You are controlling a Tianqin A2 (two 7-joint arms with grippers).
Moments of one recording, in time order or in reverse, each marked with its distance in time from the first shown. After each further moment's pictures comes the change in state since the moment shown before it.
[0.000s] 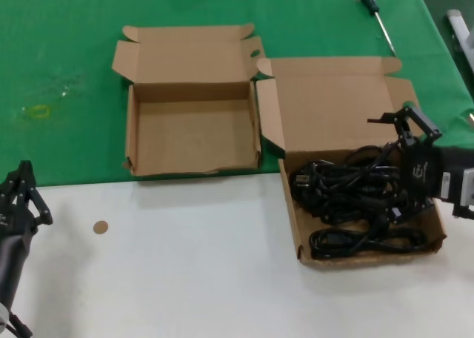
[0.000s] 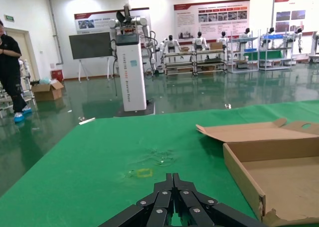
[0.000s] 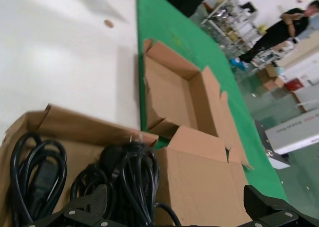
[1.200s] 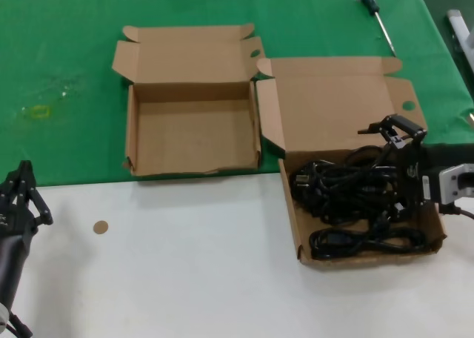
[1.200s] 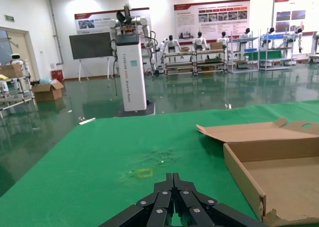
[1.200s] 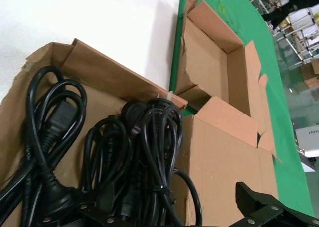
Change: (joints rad) left arm 0.000 0.000 0.000 0.000 0.000 0.000 0.000; right arm 0.201 -0.008 -0.189 -0.133 -0.175 -0.010 -0.044
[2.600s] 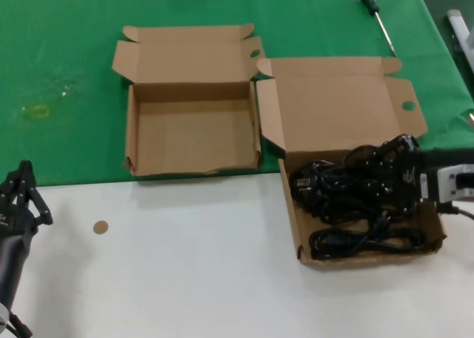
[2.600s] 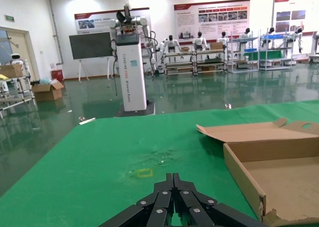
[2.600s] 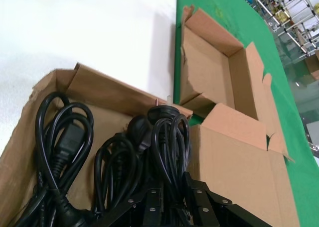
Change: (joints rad) left arm 0.000 0.000 0.000 0.000 0.000 0.000 0.000; right arm -0.001 0.011 -0.022 0.027 0.005 -0.016 0.108
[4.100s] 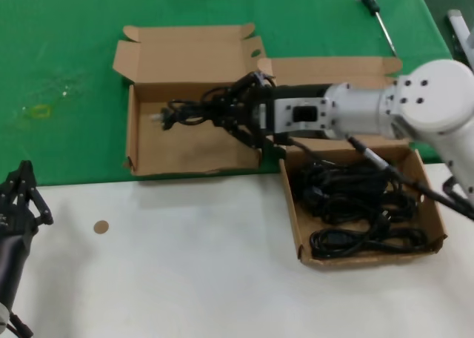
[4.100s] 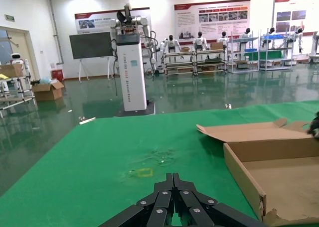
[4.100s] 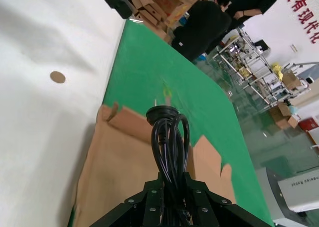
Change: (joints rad) left arm 0.000 0.000 0.000 0.000 0.000 0.000 0.000; right arm 0.365 -0.455 -0.188 -0.232 -0.141 0.098 0.096
